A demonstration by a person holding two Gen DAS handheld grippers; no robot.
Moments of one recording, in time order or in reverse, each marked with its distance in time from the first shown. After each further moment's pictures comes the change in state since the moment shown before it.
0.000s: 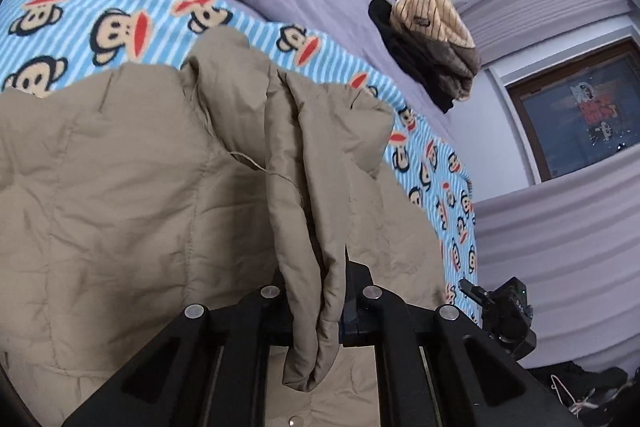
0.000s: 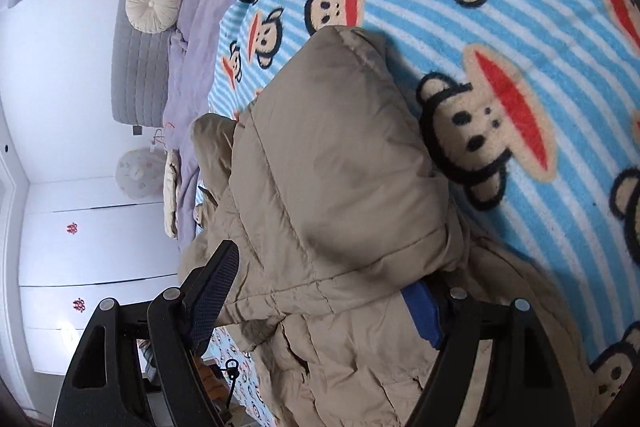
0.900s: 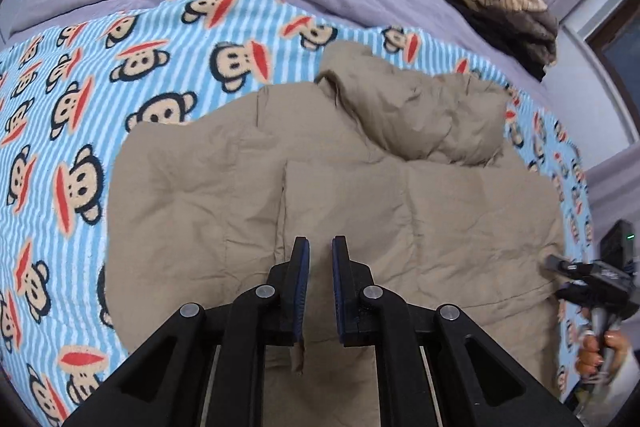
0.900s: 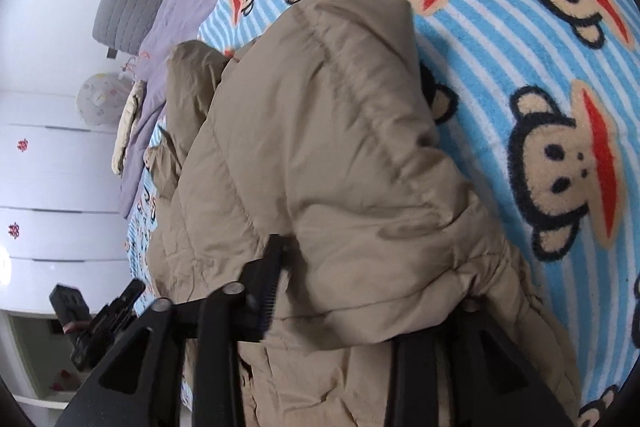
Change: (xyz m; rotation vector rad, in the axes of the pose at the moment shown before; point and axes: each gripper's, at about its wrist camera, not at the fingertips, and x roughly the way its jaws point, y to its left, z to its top) left arm -0.014 0.037 -0.005 0.165 0.047 0.495; right arm 0.066 0.050 -0.005 -0.294 0.138 -0.208
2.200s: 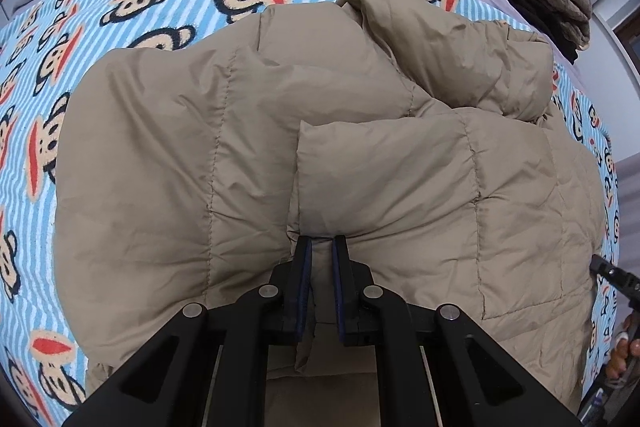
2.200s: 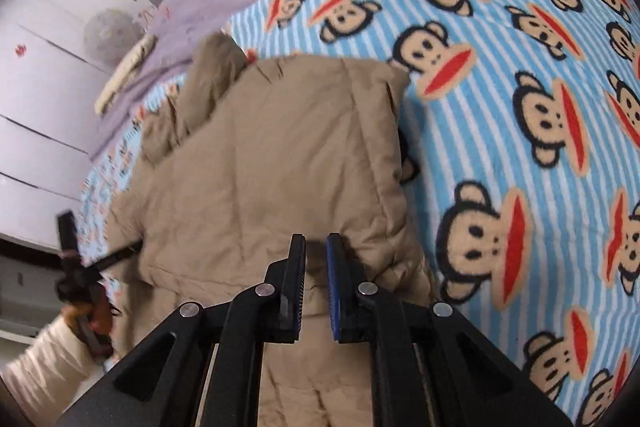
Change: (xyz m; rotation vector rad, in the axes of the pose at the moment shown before) left arm 0.049 0.004 -0.012 -0.051 0.056 0.030; right arm -0.006 0.025 0.005 -0.311 -0.036 -0.208
